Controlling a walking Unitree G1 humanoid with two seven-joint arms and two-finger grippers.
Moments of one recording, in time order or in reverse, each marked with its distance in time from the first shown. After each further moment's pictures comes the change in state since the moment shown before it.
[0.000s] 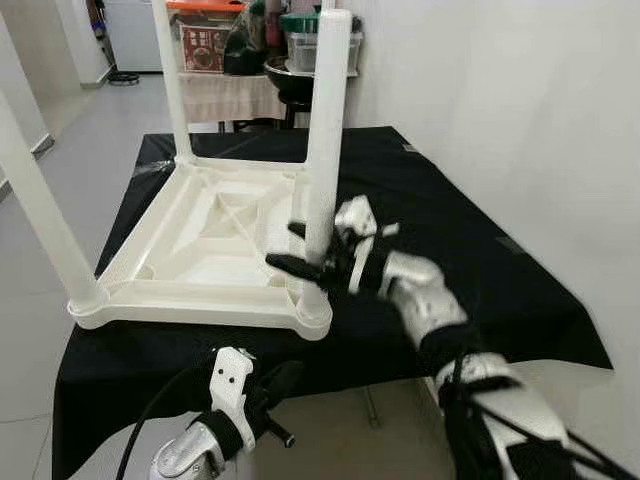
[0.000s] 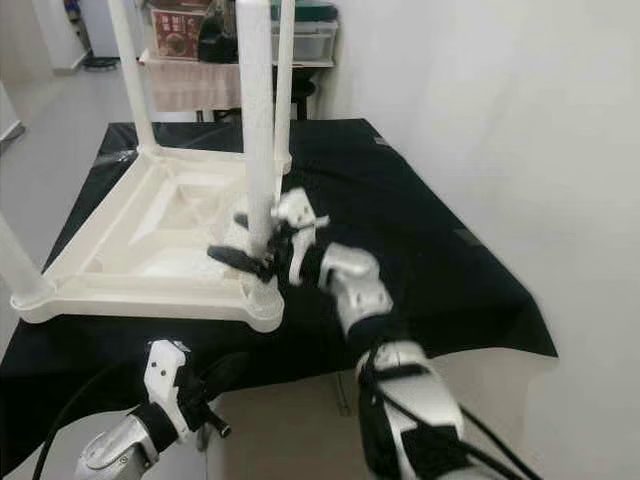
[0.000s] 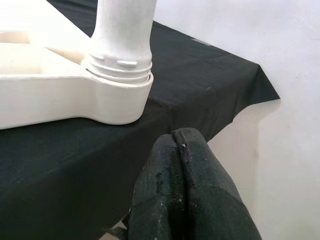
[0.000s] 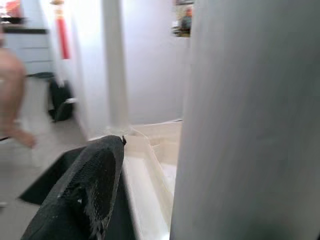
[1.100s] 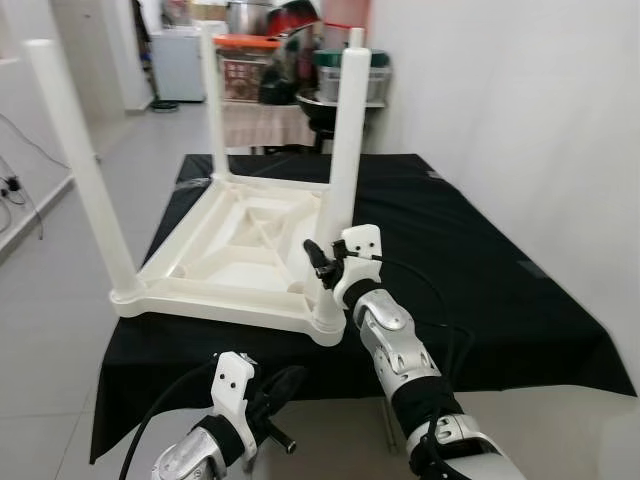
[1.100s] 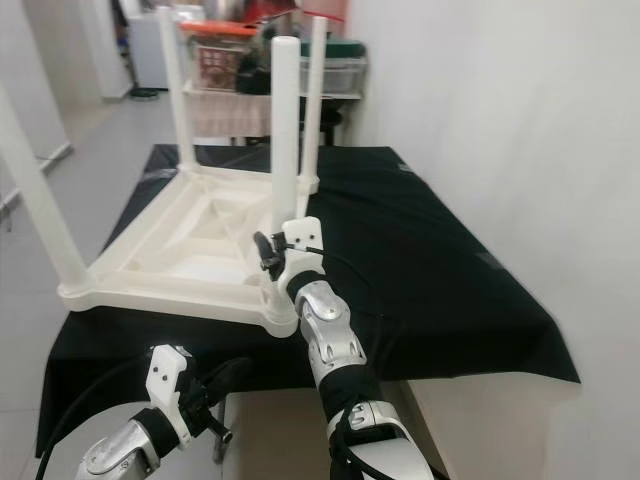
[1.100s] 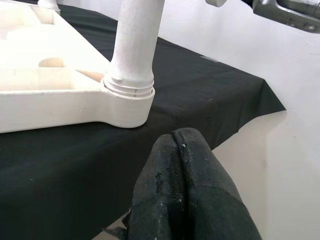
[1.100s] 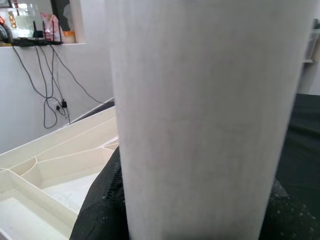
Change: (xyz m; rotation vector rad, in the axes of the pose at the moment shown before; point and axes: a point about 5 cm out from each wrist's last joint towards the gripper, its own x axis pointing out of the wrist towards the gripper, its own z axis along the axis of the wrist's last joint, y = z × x) left arm -0.004 0.000 -0.001 -0.001 0.006 -0.003; right arm -0.001 0.016 -0.058 0.061 0.043 -0.896
